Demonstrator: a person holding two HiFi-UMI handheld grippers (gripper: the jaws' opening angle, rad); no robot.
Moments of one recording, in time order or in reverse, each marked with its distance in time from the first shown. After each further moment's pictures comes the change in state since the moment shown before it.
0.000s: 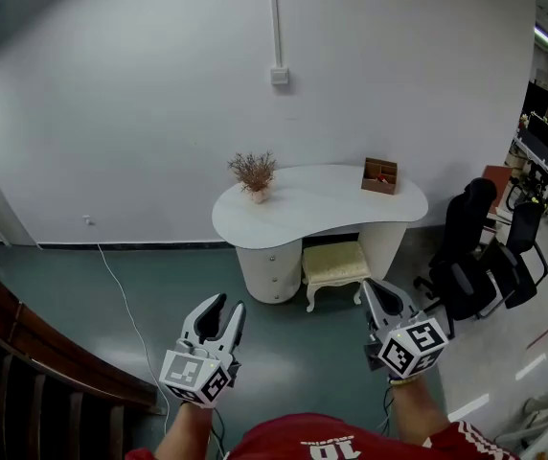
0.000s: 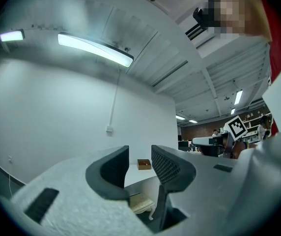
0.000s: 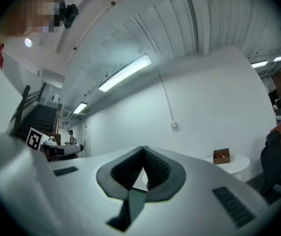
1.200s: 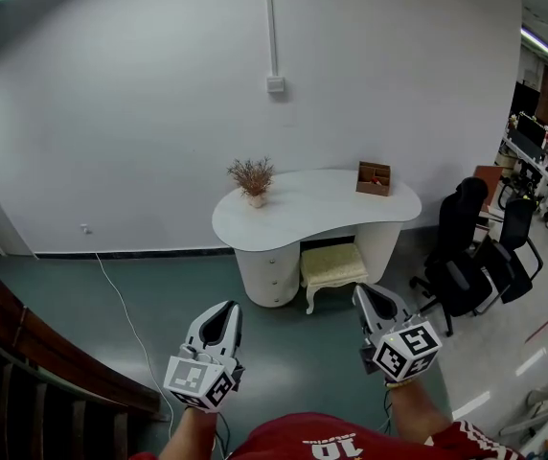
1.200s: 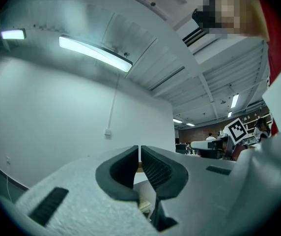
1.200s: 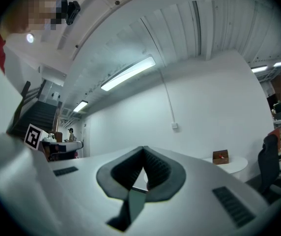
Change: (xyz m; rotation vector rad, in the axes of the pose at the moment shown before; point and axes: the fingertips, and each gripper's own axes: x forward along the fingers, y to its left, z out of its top) left arm -0.036 -0.004 0.015 -0.007 -0.033 -0.026; right arm -0.017 0.047 -0.001 -0.025 -0.003 -0.018
